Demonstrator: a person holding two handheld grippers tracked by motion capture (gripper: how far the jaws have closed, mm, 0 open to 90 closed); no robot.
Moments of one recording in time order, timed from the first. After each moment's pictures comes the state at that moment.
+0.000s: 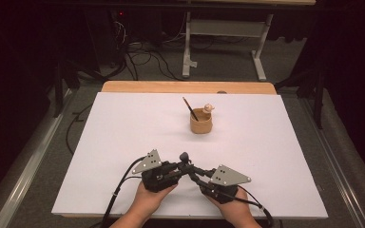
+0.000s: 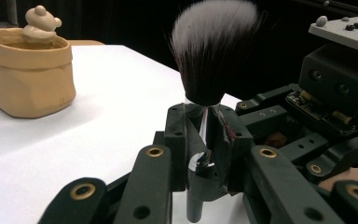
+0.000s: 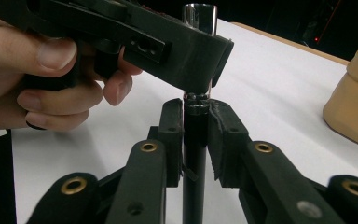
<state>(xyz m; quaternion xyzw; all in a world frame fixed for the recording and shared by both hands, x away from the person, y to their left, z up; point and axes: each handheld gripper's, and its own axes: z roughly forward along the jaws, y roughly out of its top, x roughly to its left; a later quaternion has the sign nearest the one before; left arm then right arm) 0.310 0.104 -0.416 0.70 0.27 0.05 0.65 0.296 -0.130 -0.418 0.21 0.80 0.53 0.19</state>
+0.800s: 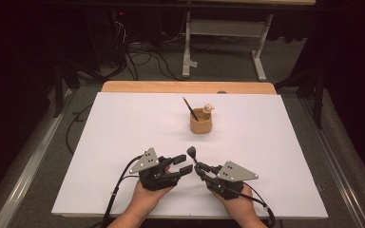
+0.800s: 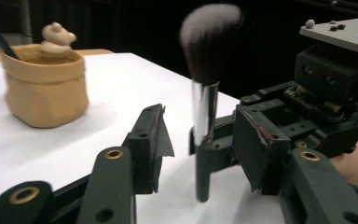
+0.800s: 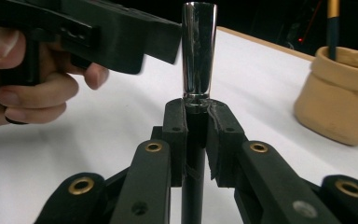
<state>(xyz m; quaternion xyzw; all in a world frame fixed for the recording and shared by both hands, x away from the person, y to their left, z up) 0.312 0.114 -0.408 0.71 0.28 0.09 0.65 0.304 -0.147 -0.413 0.24 0.78 0.54 0.20</state>
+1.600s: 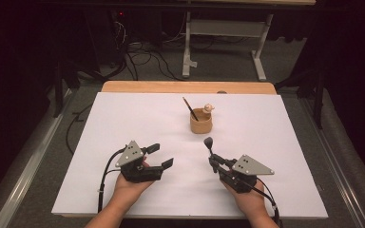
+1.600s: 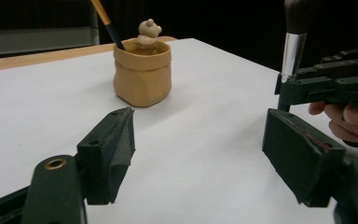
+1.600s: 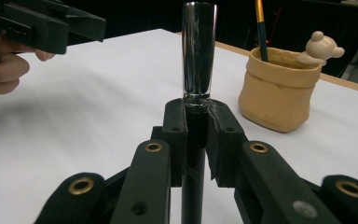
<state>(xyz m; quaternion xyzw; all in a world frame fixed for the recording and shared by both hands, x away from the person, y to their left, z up) 0.320 0.161 -0.400 0.72 0.33 0.17 0.59 0.316 -0.177 -0.407 0.27 0.76 0.54 0.23</state>
